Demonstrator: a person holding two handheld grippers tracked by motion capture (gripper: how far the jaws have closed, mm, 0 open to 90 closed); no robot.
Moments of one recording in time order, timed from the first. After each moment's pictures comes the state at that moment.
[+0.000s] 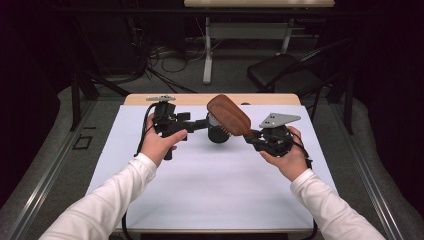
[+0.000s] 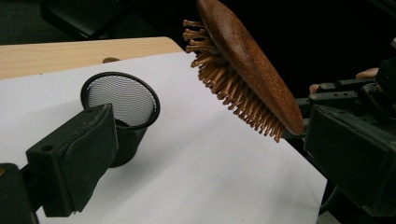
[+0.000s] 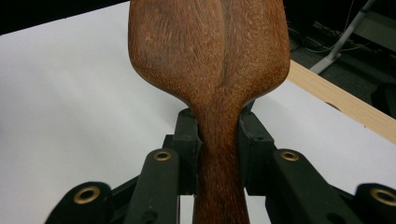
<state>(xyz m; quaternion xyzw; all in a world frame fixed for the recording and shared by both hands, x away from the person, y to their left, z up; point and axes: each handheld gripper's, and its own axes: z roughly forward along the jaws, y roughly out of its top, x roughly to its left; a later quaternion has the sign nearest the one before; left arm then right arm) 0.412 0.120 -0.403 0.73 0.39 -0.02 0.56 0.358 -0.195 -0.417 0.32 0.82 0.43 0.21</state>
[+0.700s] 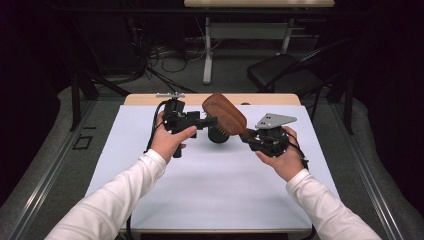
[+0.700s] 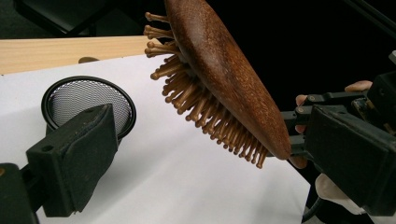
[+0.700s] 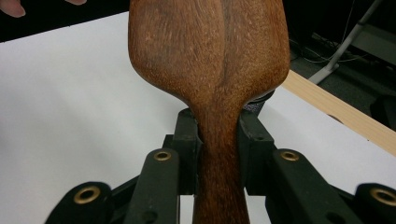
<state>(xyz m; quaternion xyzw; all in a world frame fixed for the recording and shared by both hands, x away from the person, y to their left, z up) 0.420 0.099 -0.402 0.73 0.39 -0.05 0.56 0.357 -0.185 -0.417 0.31 0.81 0.44 0.22</state>
